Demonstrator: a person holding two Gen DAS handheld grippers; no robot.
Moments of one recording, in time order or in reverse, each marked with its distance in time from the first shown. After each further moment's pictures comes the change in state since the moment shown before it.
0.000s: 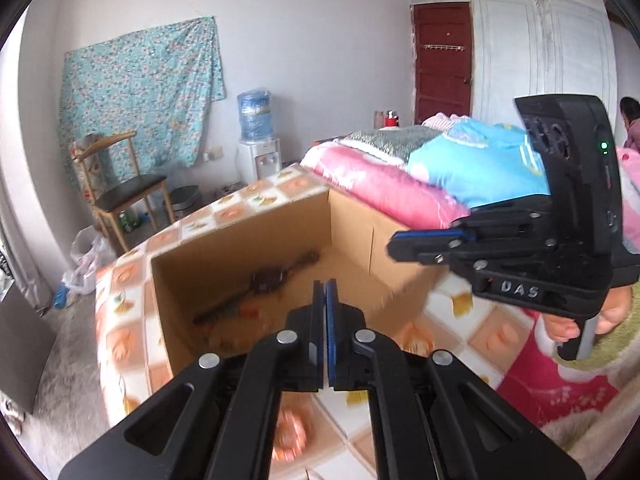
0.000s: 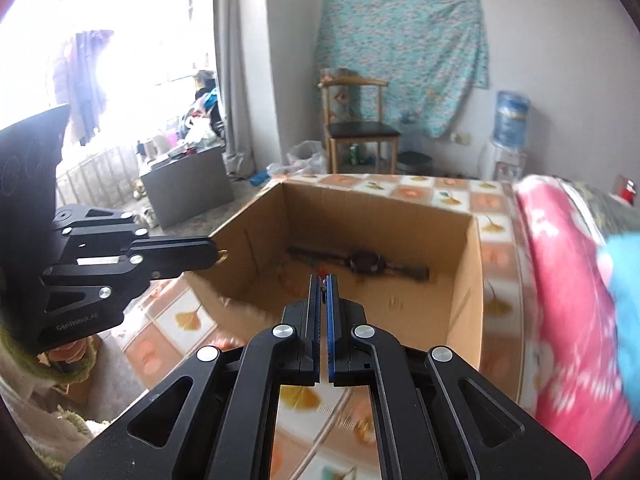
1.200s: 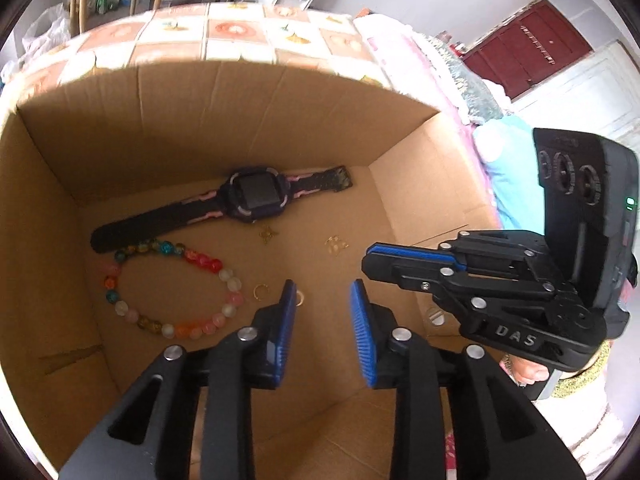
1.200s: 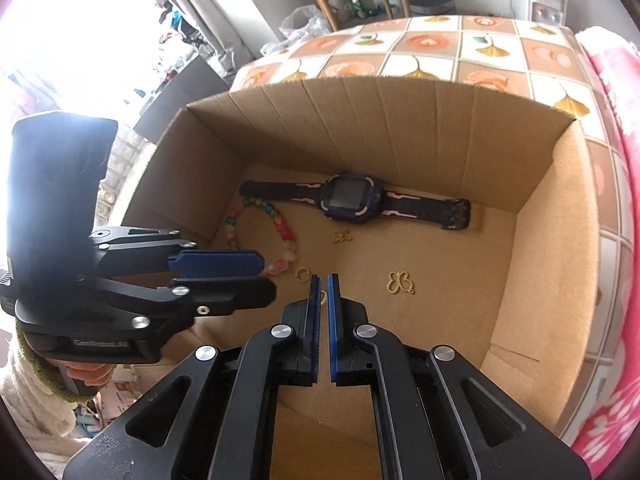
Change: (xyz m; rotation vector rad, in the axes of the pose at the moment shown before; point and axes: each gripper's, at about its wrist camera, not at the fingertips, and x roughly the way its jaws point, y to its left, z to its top) left arm 0.181 0.110 0.005 -0.530 0.533 -0.268; right arm 0.164 -0.088 0.024 0.254 0.541 0.193
